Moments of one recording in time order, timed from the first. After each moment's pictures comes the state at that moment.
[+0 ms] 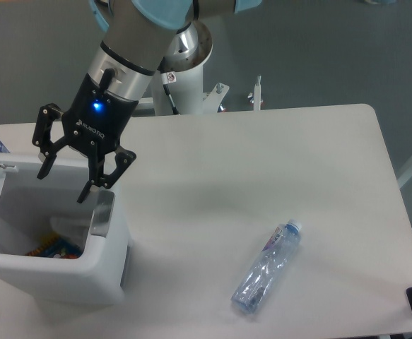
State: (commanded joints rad) arm 2.28 -1.72 -1.55 -0.97 0.88 0.46
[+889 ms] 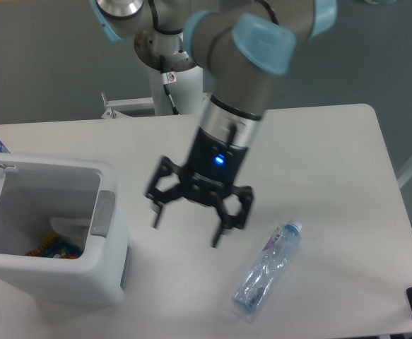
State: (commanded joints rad) arm 2.47 -2.01 -1.29 -0.98 1.07 0.48
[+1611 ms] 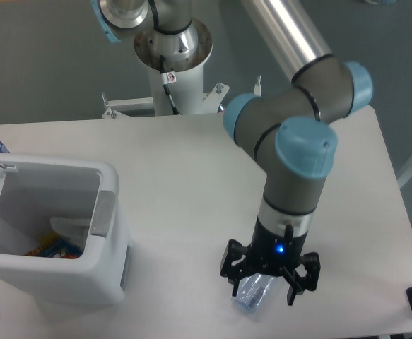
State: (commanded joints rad) arm 2.42 -2.21 -1.18 -1.00 1.41 0.70
